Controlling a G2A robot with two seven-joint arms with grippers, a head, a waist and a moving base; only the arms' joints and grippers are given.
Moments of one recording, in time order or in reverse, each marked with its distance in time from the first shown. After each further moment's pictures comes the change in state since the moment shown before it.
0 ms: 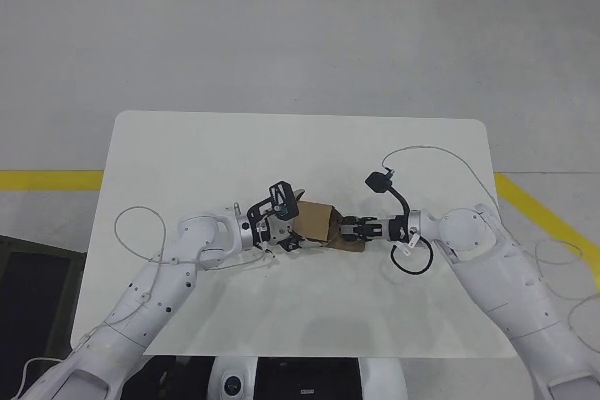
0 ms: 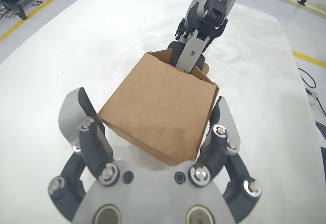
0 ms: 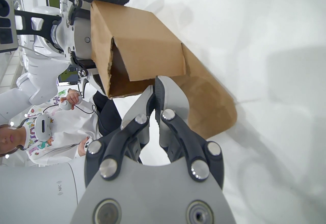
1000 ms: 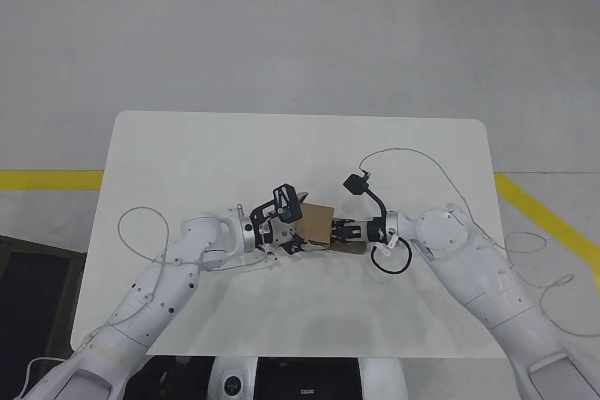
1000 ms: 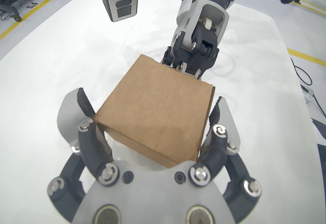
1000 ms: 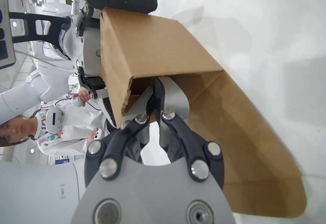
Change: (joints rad) left arm 0.000 -0.012 0.006 0.005 0.013 -0.019 0.001; right arm 0.079 -0.070 -0.139 0.130 0.078 -0.094 -0.064
